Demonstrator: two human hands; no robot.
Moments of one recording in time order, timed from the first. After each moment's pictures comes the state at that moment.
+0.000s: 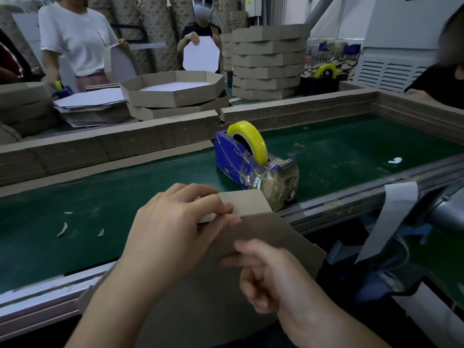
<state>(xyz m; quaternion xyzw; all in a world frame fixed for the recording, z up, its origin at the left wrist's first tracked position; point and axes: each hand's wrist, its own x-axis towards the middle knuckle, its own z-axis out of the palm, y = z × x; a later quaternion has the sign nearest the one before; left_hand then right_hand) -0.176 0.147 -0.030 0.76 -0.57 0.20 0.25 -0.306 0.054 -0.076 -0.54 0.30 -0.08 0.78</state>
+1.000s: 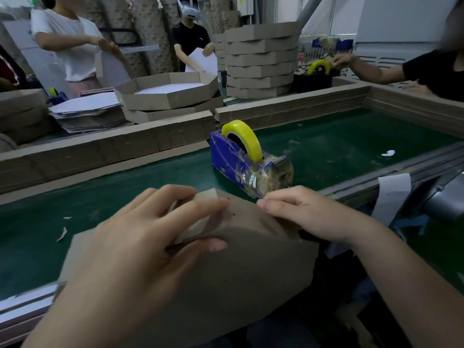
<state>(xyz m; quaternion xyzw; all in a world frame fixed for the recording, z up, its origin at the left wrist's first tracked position) -0.191 0.189 -0.008 0.74 -0.60 0.19 0.25 -0.314 -0.034 -0.034 -0.87 0.11 -0.07 0.48</state>
